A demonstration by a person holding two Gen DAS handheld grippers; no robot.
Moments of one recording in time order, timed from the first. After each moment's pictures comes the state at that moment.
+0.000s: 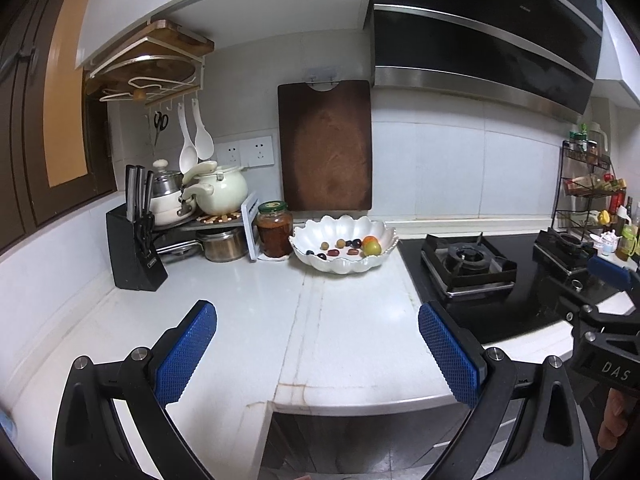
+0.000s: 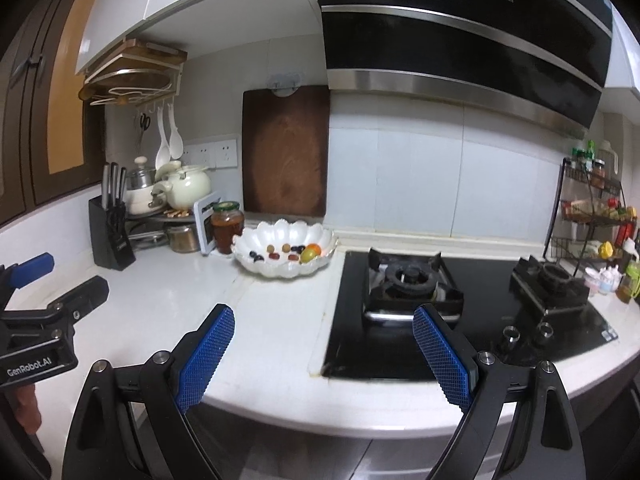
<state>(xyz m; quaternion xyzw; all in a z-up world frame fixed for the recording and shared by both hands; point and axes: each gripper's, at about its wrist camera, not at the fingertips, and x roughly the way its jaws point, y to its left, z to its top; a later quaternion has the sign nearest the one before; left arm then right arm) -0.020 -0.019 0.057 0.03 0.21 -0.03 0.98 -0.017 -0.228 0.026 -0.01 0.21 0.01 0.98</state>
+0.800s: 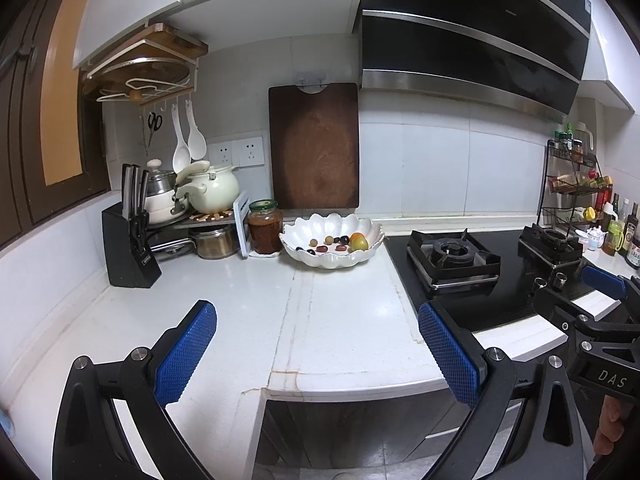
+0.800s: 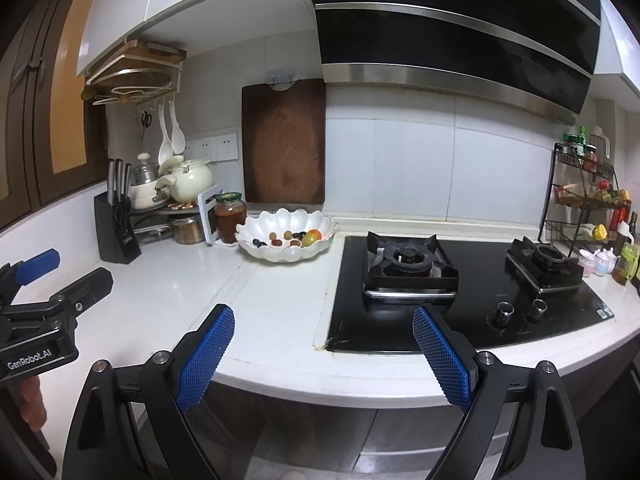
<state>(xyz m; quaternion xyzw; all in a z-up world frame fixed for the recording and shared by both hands) -0.045 -0.019 0.056 0.03 0.21 -0.05 0.98 -0.051 -0.229 0.020 0.00 0.21 0.01 0.98</state>
